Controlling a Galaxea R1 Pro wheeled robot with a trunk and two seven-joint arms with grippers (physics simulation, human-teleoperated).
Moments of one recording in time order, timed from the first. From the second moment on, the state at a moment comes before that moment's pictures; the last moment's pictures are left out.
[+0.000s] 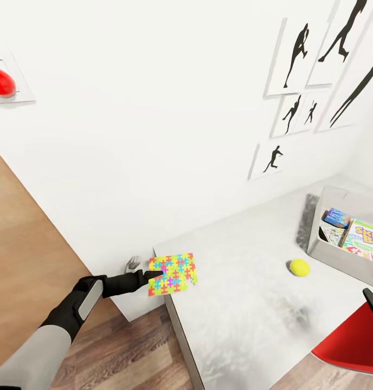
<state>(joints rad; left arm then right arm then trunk) -0.69 0.12 -0.06 -0.71 0.47 0.74 -0.80 0.07 -0.23 -0.71 -1.59 -1.08 0.75 1.48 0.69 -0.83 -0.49</state>
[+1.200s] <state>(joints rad) -0.69 0.14 -0.06 -0.71 0.47 0.74 -0.83 0.07 -0.23 -0.71 -1.59 -1.08 0.75 1.48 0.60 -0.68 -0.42</state>
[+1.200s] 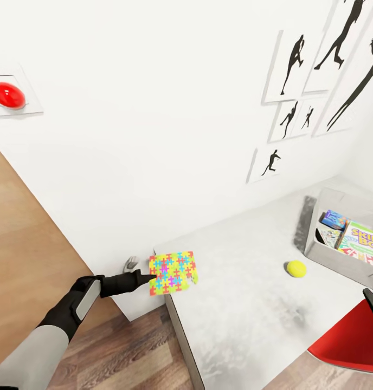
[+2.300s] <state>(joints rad) -0.65 0.40 -0.06 -0.75 0.47 0.84 -1.54 0.07 -0.22 -0.71 -1.59 -1.08 0.75 1.48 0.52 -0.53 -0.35</state>
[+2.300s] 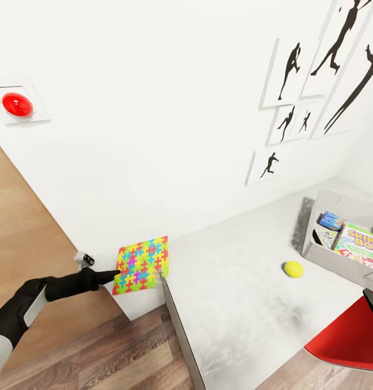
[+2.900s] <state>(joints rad) -0.65 0.43 -0.06 -0.75 0.47 0.84 -1.56 0.07 -0.21 -0.71 -1.59 -1.08 0.74 1.48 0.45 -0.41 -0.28</state>
